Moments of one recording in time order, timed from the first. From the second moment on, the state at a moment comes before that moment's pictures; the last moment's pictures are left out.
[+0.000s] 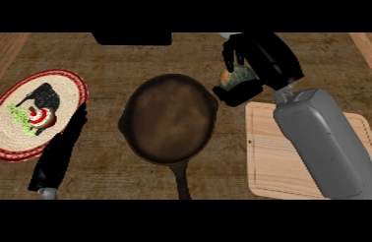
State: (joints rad) left arm 0.06 0.31 -0.12 -1.62 -0.08 0.12 0.16; right arm -0.75 -0.27 0.25 -1.40 0.68 0.15 0.13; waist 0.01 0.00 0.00
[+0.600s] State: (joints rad) left arm 0.01 0.29 -0.12 -1.59 -0.10 0.10 0.17; right arm -0.98 -0.02 0.37 -0.93 0.60 -0.02 0.18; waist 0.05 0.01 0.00
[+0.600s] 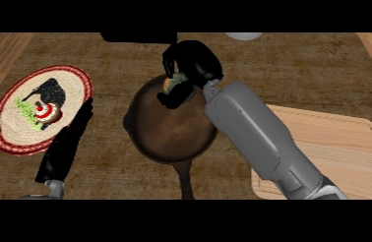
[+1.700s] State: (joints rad) left arm -0.04 0.28 -0.13 -1.55 -0.11 0.06 0.14; right arm -0.97 0.00 0.55 -0.69 -0.05 -0.22 0.08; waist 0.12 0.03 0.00
